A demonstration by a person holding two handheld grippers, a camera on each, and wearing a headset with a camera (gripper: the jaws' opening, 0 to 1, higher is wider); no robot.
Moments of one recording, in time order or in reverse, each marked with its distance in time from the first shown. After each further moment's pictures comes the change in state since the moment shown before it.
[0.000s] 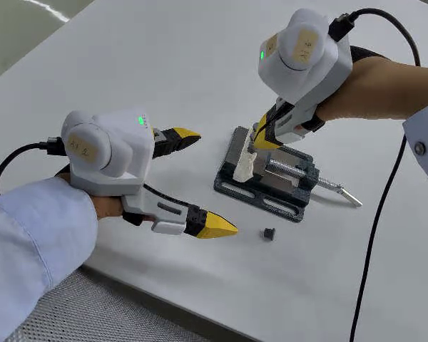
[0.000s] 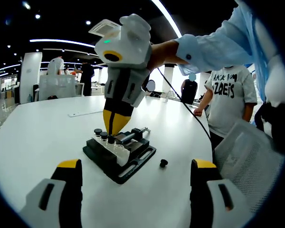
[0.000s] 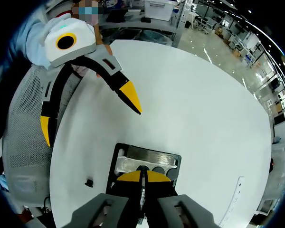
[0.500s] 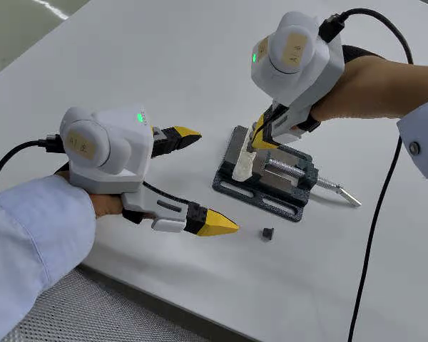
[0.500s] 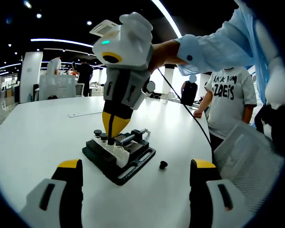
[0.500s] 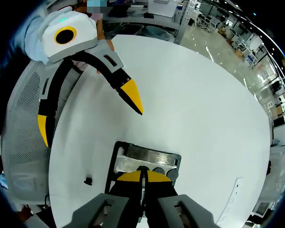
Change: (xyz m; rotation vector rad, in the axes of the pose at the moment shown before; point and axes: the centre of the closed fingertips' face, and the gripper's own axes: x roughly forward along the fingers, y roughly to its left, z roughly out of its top) left arm 0.002 0.000 0.002 -0.010 -0.011 -0.004; right arm 0.002 0.001 0.002 -0.024 0.052 -0.008
